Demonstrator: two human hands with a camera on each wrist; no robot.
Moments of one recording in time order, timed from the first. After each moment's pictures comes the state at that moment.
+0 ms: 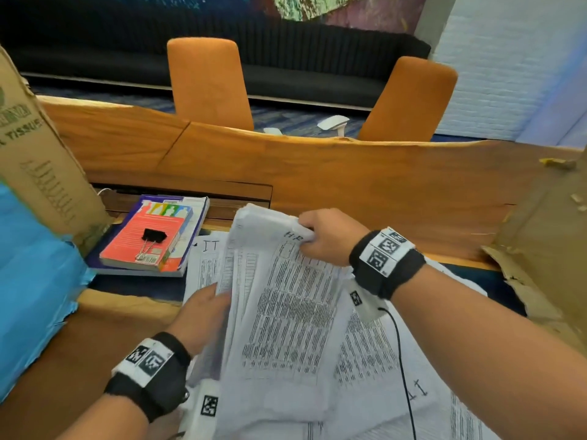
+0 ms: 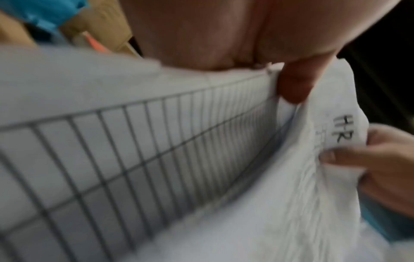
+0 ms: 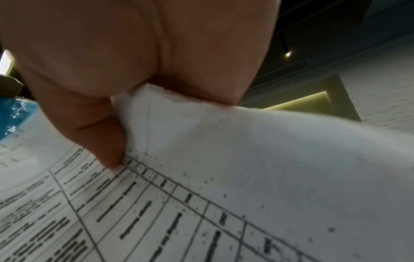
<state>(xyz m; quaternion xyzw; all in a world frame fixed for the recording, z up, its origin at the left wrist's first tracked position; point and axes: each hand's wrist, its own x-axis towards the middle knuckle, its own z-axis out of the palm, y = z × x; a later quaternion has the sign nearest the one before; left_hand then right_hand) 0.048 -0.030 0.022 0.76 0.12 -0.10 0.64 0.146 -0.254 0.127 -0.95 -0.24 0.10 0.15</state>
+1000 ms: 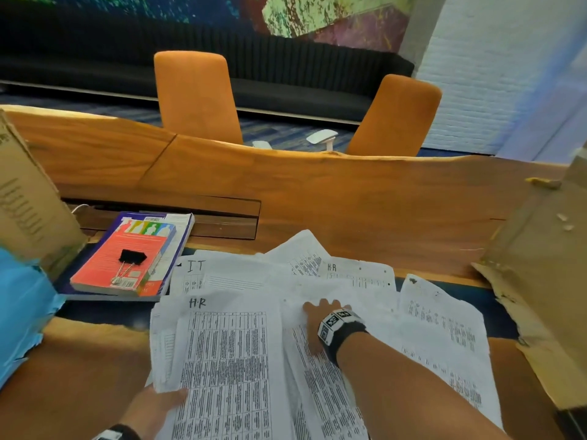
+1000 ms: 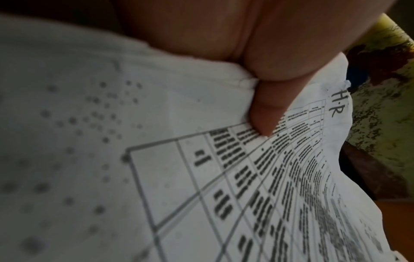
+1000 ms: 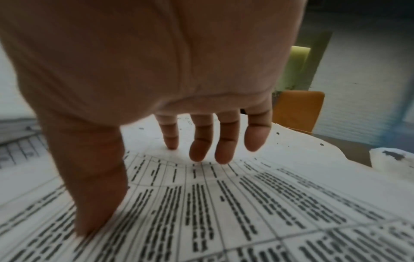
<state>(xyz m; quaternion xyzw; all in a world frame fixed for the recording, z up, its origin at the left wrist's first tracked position) 0.034 0.046 -0.147 0.65 0.35 -0.20 0.65 0.156 -0.288 -0.053 -0.95 -0.10 0.27 -0.07</state>
